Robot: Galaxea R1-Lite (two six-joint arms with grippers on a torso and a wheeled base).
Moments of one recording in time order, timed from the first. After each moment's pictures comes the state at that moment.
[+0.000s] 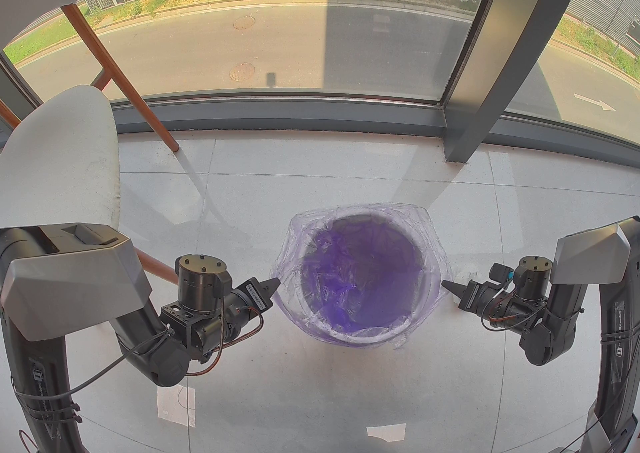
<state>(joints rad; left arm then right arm) -0.45 2.21 -0.64 -1.13 0.08 -0.82 0.16 2.43 -0.56 -1.55 0.40 0.55</state>
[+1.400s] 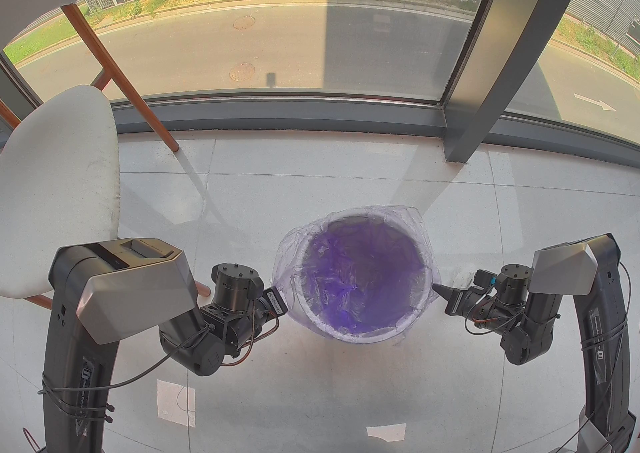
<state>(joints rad) -0.45 2.46 -0.90 -1.05 0.17 -0.70 0.16 2.62 -0.75 -1.55 0.39 0.42</state>
